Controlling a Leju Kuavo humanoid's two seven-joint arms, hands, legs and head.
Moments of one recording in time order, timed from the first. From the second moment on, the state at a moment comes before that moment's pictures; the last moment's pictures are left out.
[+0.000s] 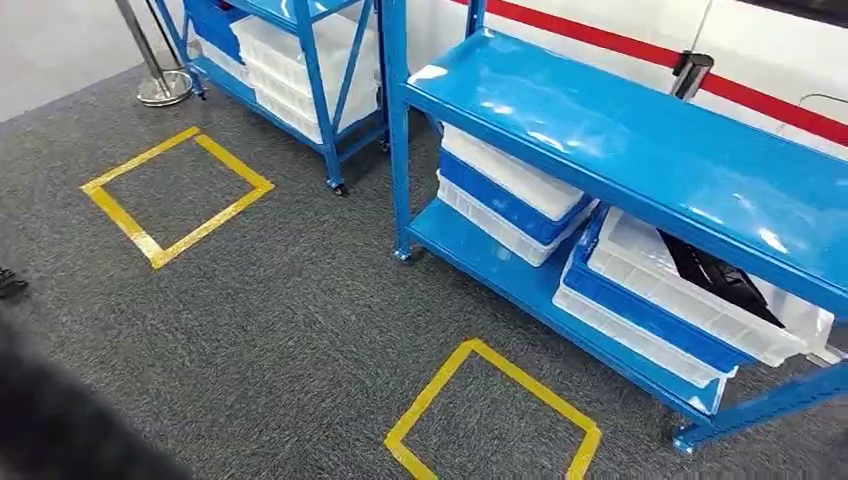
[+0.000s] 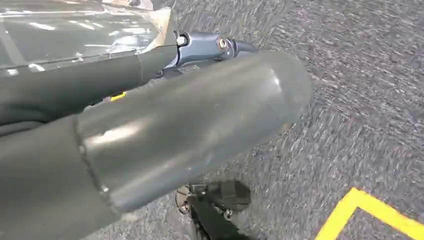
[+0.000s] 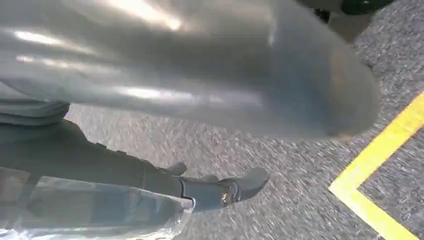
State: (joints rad) left arm -0.11 -0.03 -0.60 -0.18 0.52 0.37 -0.44; right arm -0.05 0.04 -0.18 -0.18 0.19 -0.15 -0.02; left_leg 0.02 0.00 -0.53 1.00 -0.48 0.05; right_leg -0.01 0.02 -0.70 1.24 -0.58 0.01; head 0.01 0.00
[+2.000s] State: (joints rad) left arm -0.12 -0.04 -0.60 -0.18 0.52 0.36 -0.48; right arm -0.05 0.03 -0.18 -0.18 0.21 -0.17 -0.04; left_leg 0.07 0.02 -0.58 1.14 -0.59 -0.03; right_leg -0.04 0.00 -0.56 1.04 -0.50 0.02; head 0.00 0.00
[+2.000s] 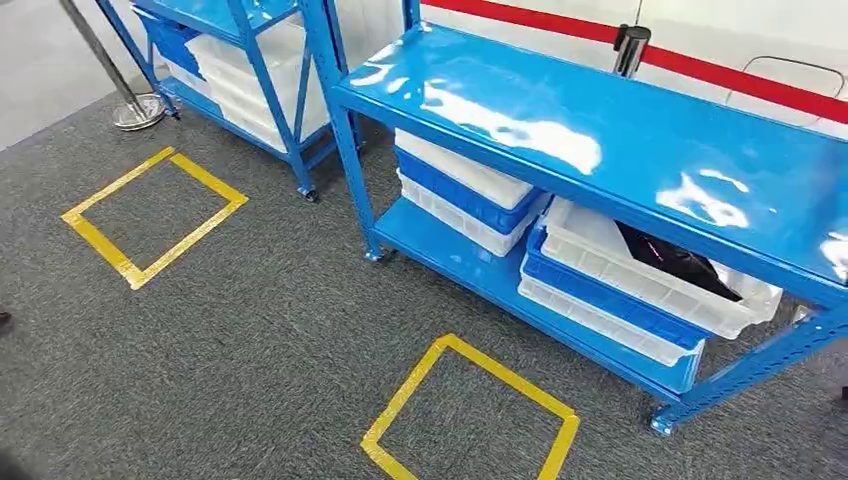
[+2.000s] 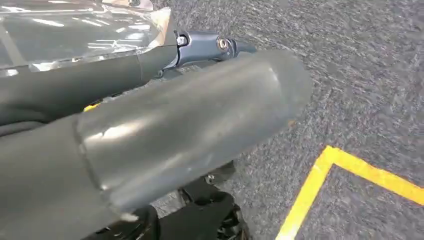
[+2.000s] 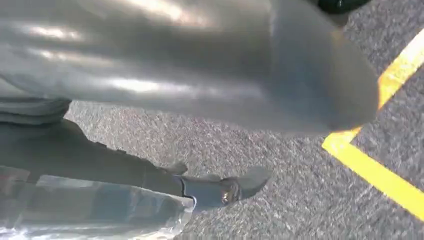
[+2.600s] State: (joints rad) left arm -0.12 -0.04 -0.60 -0.18 0.52 0.37 -0.48; right arm -0.04 0.04 -0.18 -0.18 0.22 -0.17 -0.05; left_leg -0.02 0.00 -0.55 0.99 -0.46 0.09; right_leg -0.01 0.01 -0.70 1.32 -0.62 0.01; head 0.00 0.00
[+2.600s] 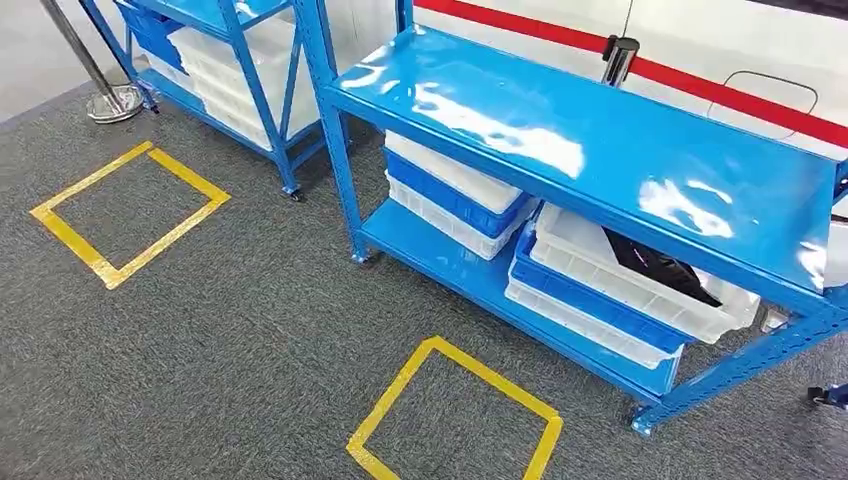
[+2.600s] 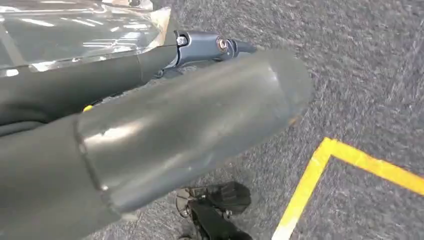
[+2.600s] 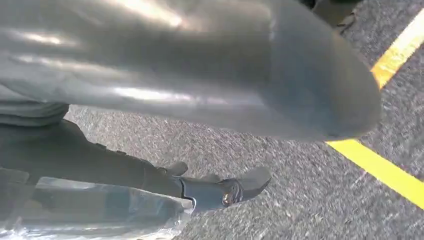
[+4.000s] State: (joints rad) left arm -0.12 -0.04 -0.60 -0.18 0.53 0.38 -0.48; right arm -0.05 0.03 -0.18 -0.18 0.23 -0.16 -0.06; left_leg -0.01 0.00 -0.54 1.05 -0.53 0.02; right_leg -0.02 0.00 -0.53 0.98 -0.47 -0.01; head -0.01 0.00
